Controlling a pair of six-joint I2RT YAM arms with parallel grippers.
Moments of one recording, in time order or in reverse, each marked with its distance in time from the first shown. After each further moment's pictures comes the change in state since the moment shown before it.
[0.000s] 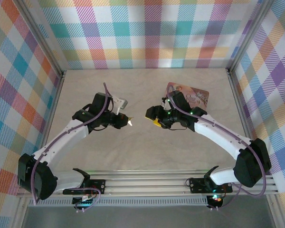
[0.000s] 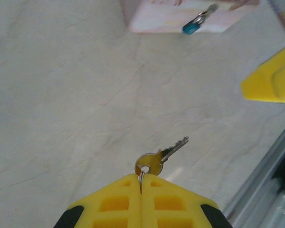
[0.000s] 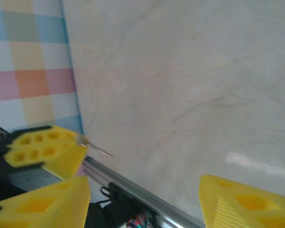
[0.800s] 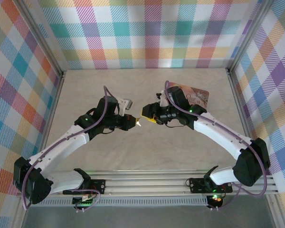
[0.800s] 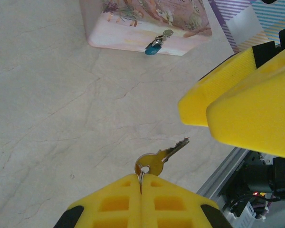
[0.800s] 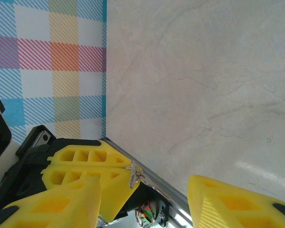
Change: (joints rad) left arm -0.143 -0.056 -0.011 0.090 -0.051 -0.255; right arm 0.024 0.013 0.067 0.022 -0.091 -0.076
